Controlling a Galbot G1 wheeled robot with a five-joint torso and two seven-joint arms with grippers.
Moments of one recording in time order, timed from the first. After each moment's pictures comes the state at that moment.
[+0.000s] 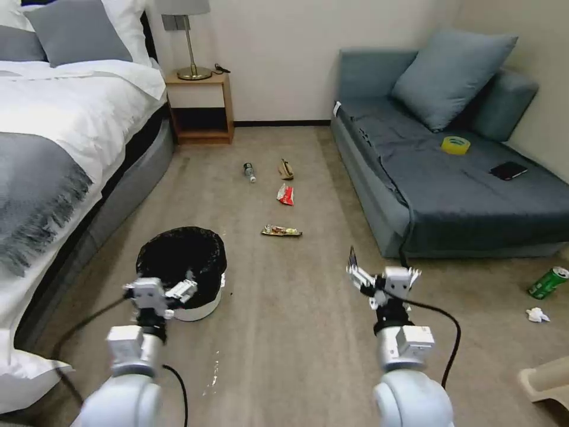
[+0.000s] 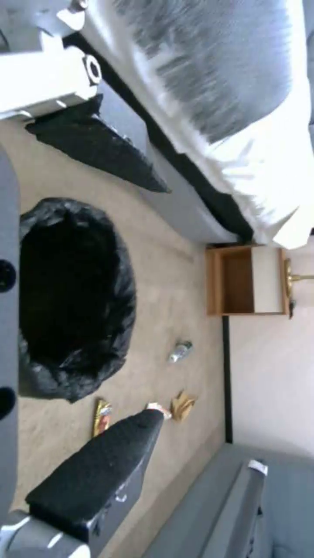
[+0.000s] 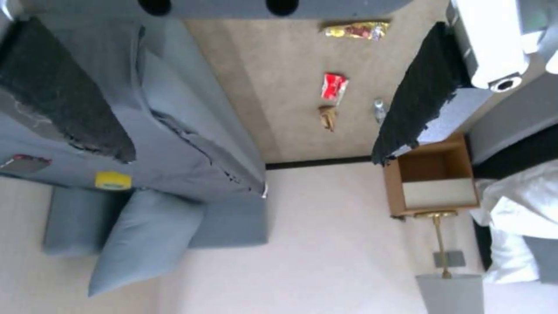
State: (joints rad) left arm 1.56 -1.51 -0.75 -2.29 -0.07 0.28 0.00; right arm -1.54 1.61 0.34 2.28 -0.10 -0.10 0.22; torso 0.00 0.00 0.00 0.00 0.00
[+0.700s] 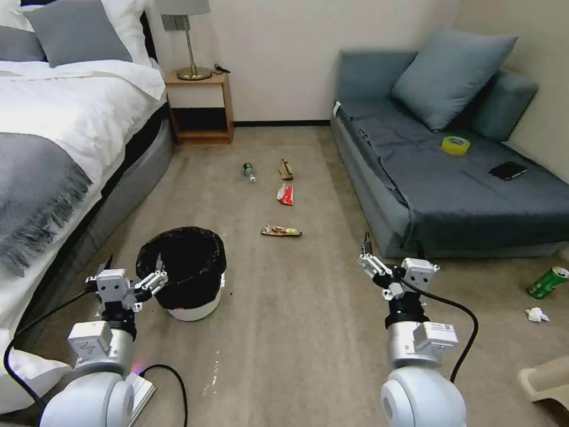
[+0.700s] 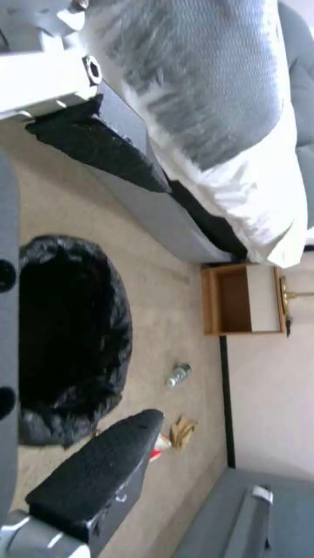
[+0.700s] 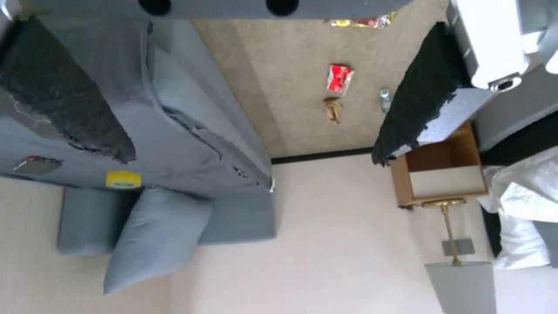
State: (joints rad) left arm 1.55 -1.48 -0.81 -2.25 -0.08 0.25 -0.01; right arm -1.54 1.59 0.38 2.29 -0.04 -0.09 0.22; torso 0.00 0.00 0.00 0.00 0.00
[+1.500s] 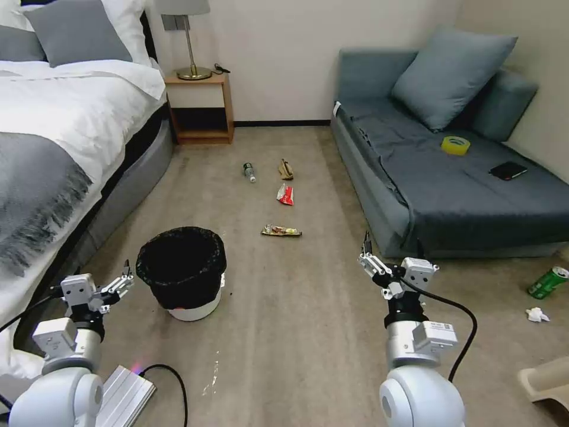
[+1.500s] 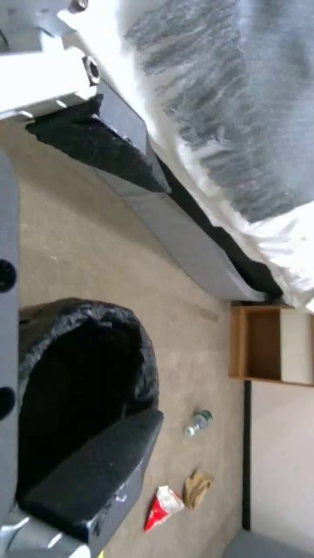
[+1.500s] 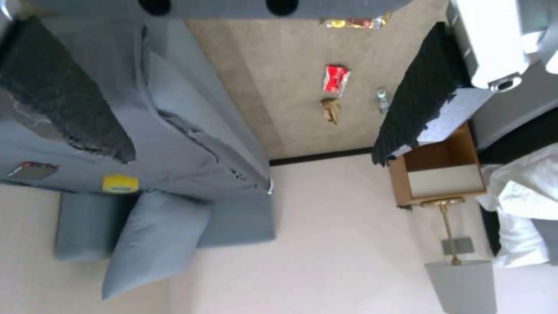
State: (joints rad) left arm 1.47 -1.40 -0.93 -2.10 -0.24 0.31 -0.03; right arm -1.53 1.60 0.37 2.28 -0.04 -0.09 0.22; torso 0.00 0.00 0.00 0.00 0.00
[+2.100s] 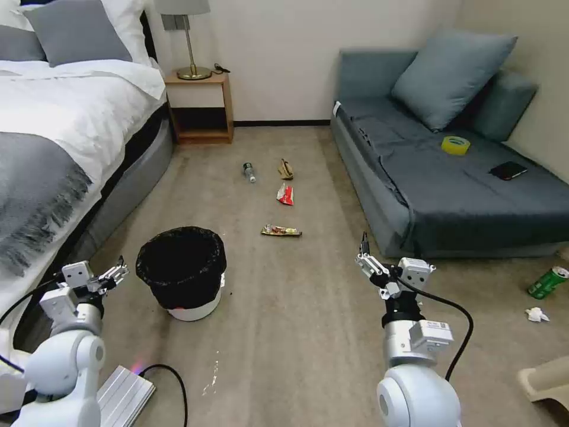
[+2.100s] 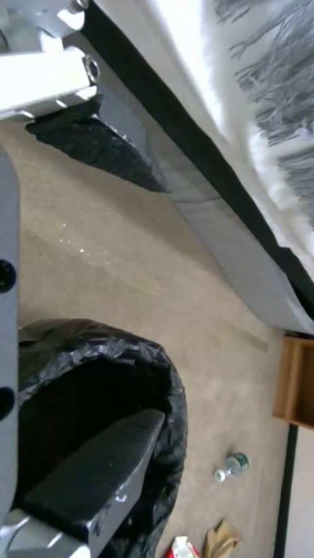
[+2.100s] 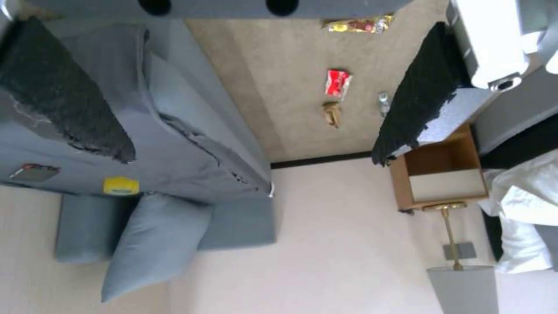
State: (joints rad) left arm 1.24 -1.30 -0.87 -1.87 -0.38 0.48 -0.18; right arm -1.54 1.61 0.37 2.28 -0.05 -0.09 0.22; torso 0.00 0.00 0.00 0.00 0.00
